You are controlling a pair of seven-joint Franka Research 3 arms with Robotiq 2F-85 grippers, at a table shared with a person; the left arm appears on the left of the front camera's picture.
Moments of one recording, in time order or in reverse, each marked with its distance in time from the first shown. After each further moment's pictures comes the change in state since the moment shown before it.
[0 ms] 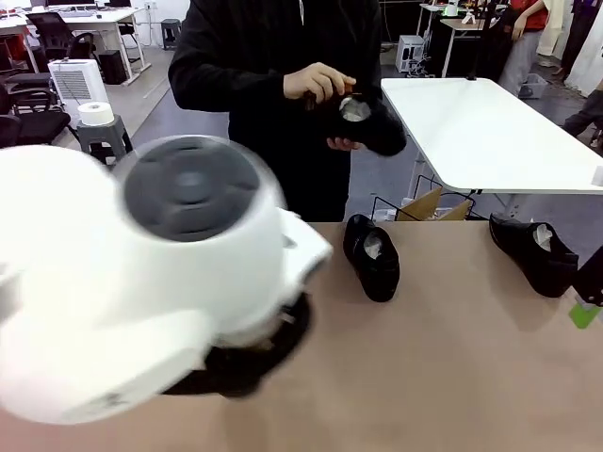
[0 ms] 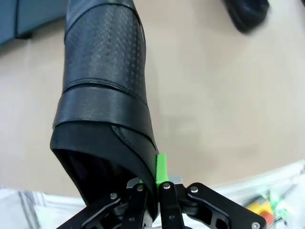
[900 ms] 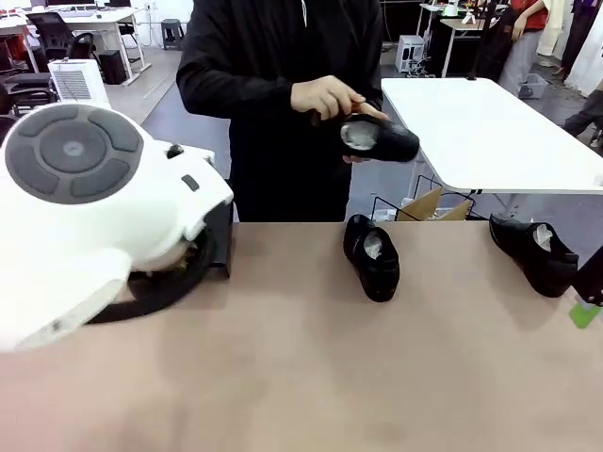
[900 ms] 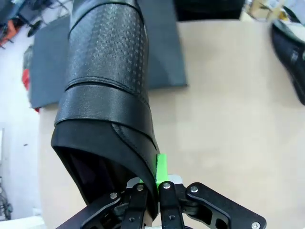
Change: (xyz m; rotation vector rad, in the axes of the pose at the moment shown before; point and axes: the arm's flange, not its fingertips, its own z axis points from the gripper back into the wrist) left arm 0.083 0.098 -0.013 0.180 -0.222 -0.047; right arm 0.000 0.000 0.000 0.000 0.000 0.000
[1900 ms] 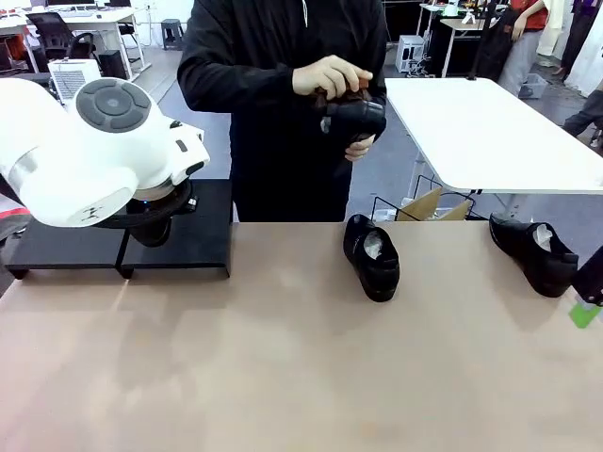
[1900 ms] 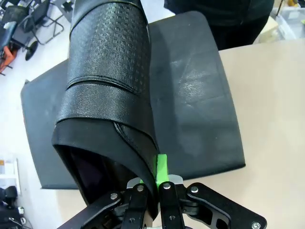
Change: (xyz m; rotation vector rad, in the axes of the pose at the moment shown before) left arm 0.111 0.041 -0.155 0.004 0.028 -0.160; right arm 0.000 0.000 0.000 0.000 0.000 0.000
